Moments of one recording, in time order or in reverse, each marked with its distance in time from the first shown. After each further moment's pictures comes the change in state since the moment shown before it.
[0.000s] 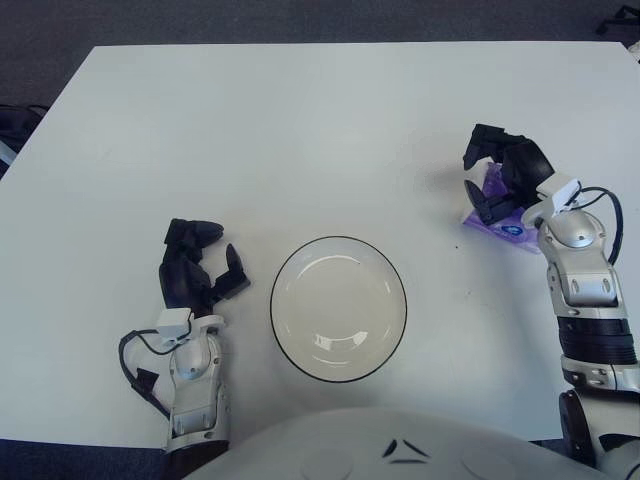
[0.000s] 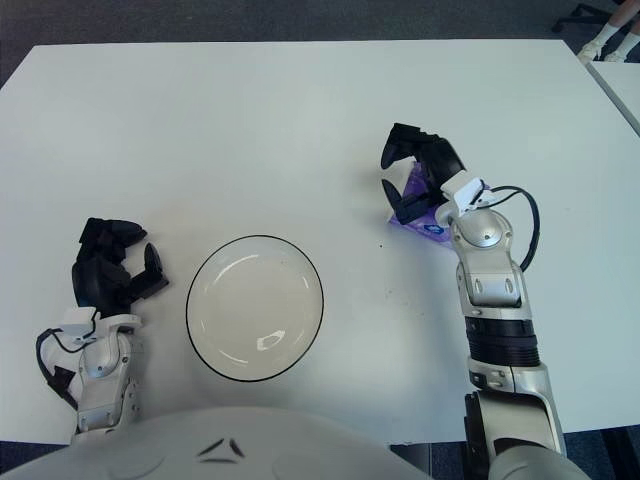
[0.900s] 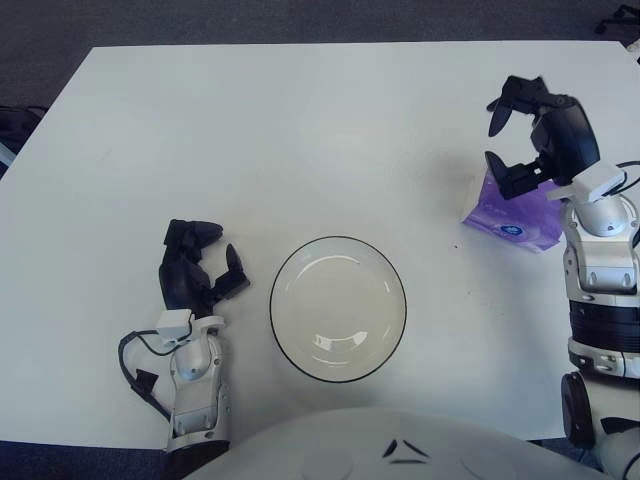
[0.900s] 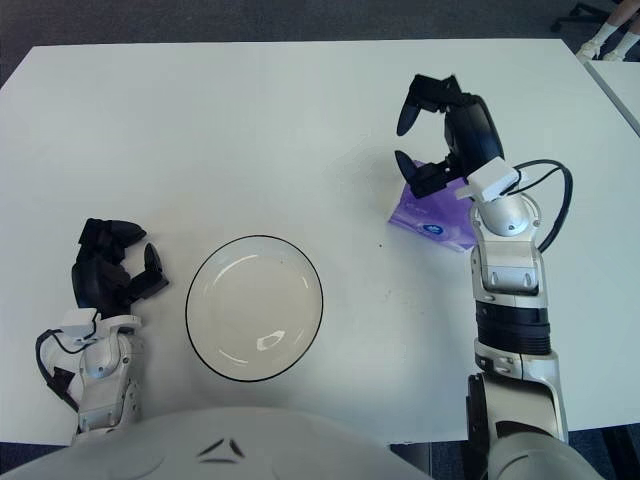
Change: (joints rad) left arm -0.002 -0.001 -0.008 0.012 0.015 -0.016 0.008; right arm -0.099 -0.037 -0.054 -0.014 -0.138 -0.336 -0.095
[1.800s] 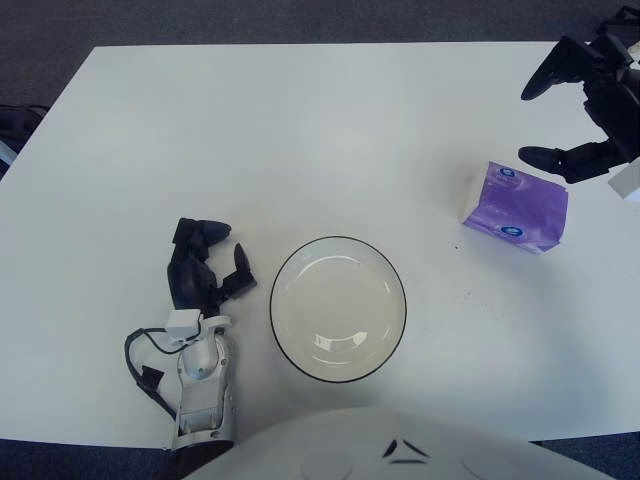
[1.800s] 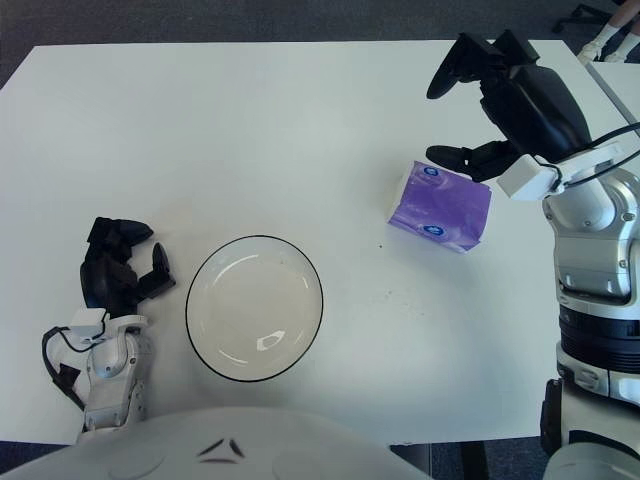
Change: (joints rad) left arm 0.000 -0.001 -0.025 0.017 0.018 -0.030 0.013; right arm 0.057 -0.300 -0.080 -0.147 -0.183 0.095 0.140
